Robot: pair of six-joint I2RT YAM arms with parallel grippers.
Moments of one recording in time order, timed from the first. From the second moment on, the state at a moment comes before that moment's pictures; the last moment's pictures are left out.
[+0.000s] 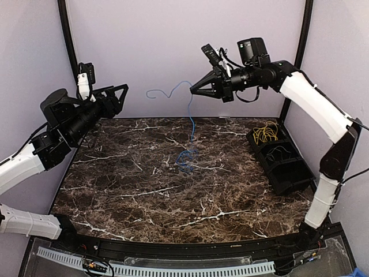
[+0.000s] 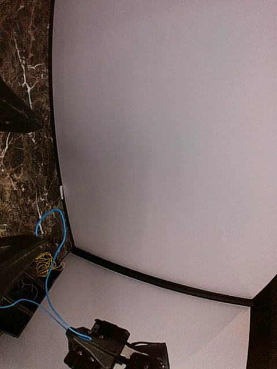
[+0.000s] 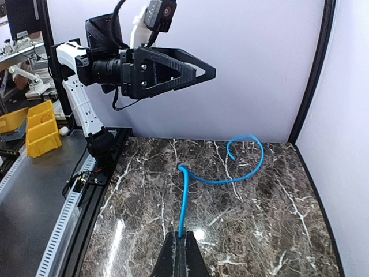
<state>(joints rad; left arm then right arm) -0.68 1.01 0.97 0.20 -0.21 -0.21 0.62 1.82 2.07 -0.70 -1.00 -0.40</state>
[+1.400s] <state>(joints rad) -0.68 1.04 0.58 0.55 -0.32 -0.28 -0.14 1.06 1.40 -1.18 -0.64 -1.06</state>
